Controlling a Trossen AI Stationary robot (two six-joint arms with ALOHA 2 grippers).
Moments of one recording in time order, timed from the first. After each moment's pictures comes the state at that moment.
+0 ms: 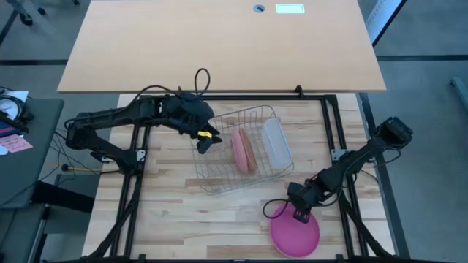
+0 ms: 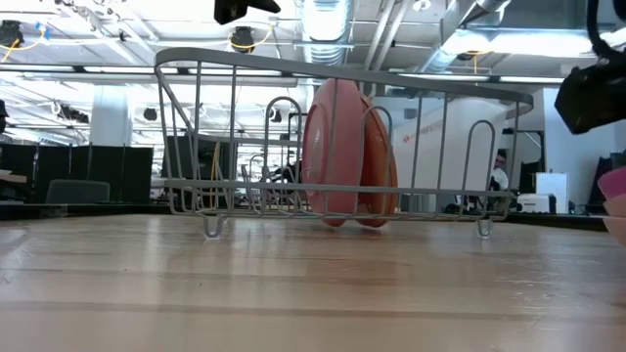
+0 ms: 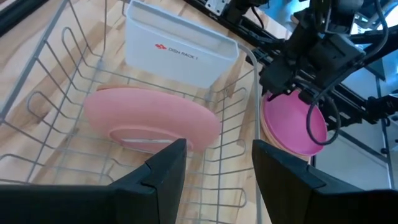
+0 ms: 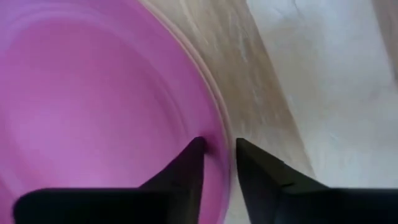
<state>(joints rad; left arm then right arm) 0.14 1.36 1.51 -0.80 0.11 -0.42 0.59 1.42 0.67 -0.51 -0.14 1.10</state>
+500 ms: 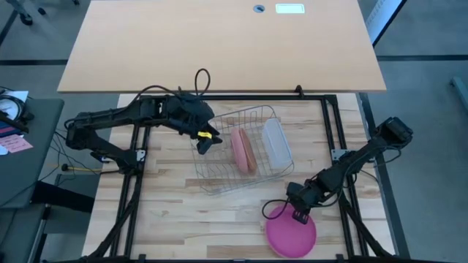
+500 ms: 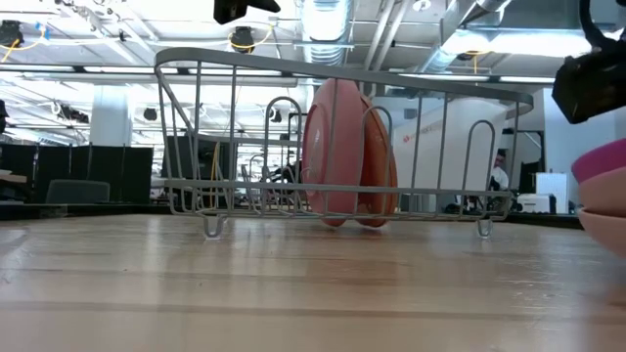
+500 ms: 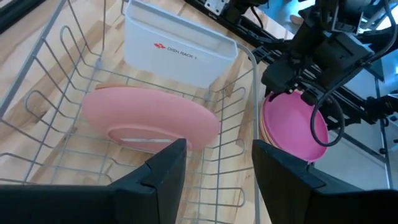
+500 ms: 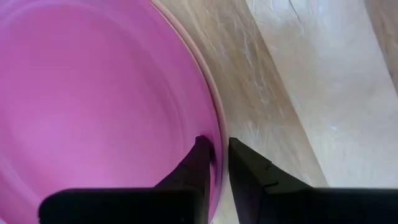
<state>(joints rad) 0.13 1.36 1.51 -0.80 0.11 -0.42 0.59 1.42 0.73 -0.55 -0.13 1.13</state>
